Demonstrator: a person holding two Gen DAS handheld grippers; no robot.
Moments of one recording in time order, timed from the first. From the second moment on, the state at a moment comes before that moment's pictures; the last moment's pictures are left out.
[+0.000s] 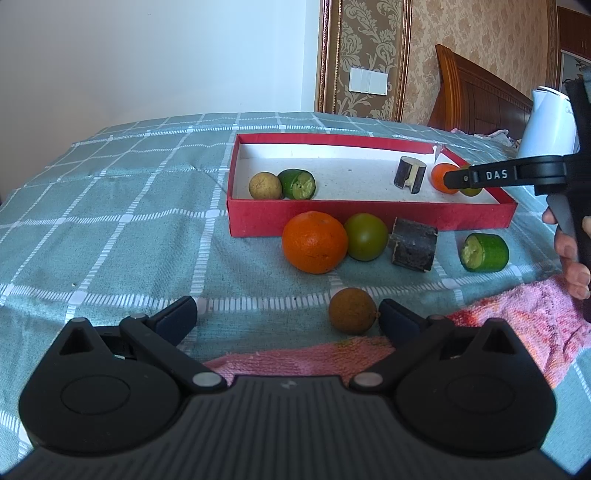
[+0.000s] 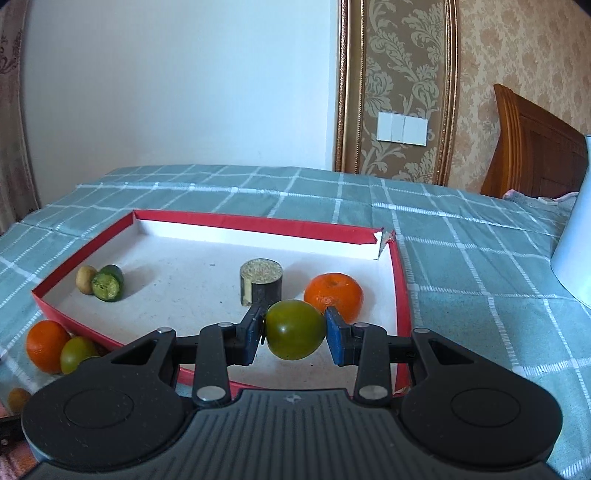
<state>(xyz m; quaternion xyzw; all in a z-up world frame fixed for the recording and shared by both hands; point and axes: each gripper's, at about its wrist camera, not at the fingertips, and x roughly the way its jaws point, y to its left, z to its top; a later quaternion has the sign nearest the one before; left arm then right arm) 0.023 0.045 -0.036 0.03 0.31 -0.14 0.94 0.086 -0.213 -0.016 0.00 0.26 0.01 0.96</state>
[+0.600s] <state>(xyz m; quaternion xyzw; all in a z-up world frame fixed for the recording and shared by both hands) 0.023 0.044 -0.036 0.04 0.31 -0.14 0.94 0.110 -0.216 -0.032 0.01 0.31 -0.01 0.95</state>
